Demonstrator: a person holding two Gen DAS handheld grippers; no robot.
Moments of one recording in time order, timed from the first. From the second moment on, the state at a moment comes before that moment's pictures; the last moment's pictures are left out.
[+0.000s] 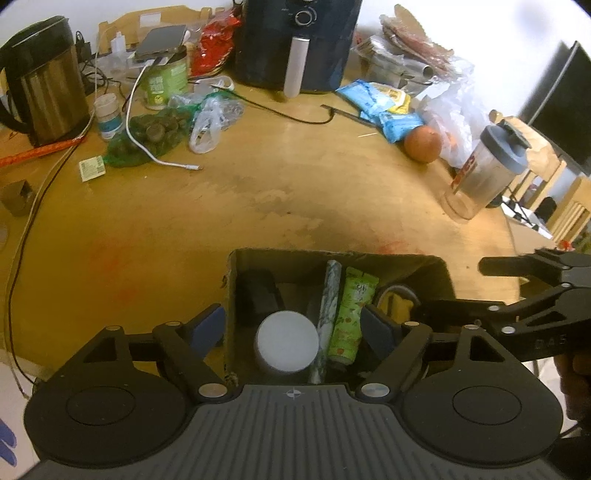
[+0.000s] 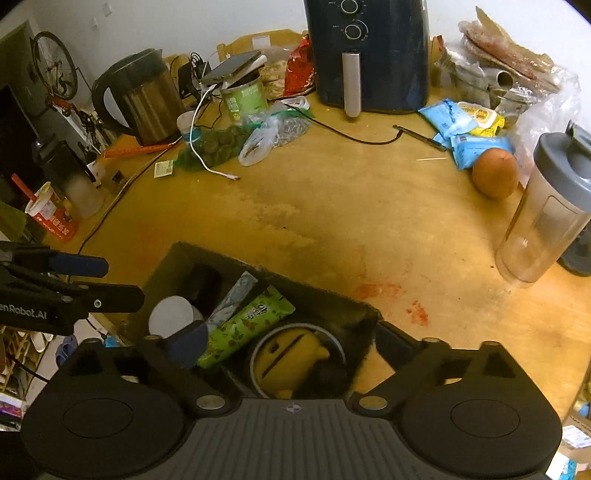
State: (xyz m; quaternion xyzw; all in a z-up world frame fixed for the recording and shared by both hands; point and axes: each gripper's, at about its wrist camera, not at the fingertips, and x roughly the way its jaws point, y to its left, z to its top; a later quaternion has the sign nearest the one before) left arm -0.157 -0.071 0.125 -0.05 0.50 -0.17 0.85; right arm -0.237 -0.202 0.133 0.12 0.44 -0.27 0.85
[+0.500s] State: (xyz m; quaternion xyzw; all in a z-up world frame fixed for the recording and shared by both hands) left arm -0.156 -0.088 0.144 0.02 0.43 -0.15 0.89; right arm -0.249 -0.199 0.143 0.09 0.41 -0.31 0.85
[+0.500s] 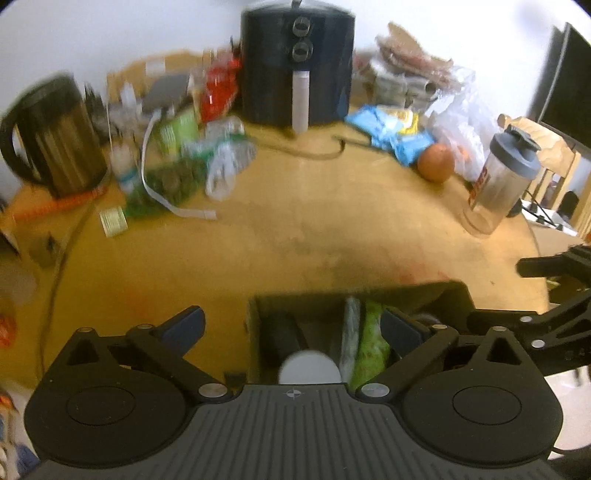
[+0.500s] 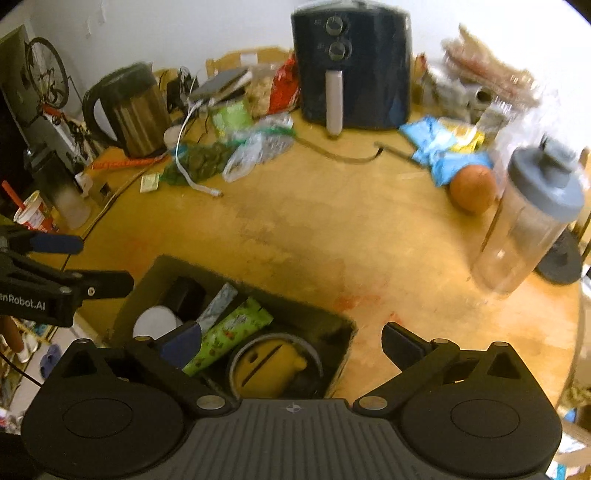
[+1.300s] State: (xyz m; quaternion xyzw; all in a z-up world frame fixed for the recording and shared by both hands) left arm -0.142 -0.095 0.181 0.08 0.34 -0.14 0.93; right arm -0.251 -0.193 0.188 0.04 0.27 -0.47 0.84
